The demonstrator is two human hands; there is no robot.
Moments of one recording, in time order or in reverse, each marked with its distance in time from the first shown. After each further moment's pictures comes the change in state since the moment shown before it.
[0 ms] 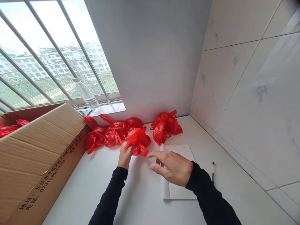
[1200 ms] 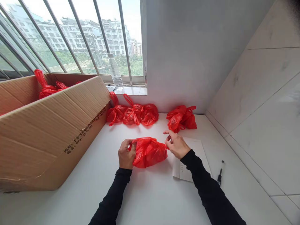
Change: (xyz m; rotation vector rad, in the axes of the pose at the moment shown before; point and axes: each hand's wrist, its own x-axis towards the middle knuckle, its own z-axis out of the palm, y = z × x) left_hand -0.099 -0.022 -0.076 0.426 0.292 0.476; right_hand 0.047 0.034 0.073 0.012 0.236 0.079
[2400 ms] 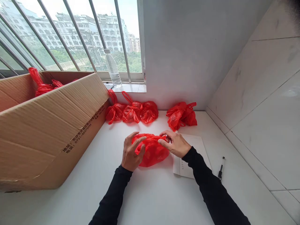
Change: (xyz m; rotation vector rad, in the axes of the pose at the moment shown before) left_hand -0.001 0.019 -0.002 0.001 -0.153 0.241; right_hand -0.004 -0.011 -0.008 -0.065 -0.041 -0.093
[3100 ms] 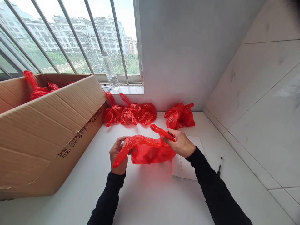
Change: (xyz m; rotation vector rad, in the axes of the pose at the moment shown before) left_hand 0.013 0.012 -0.023 -0.562 0.148 -0.474; right_hand -0.005 -0.014 -0.023 0.199 0.062 0.012
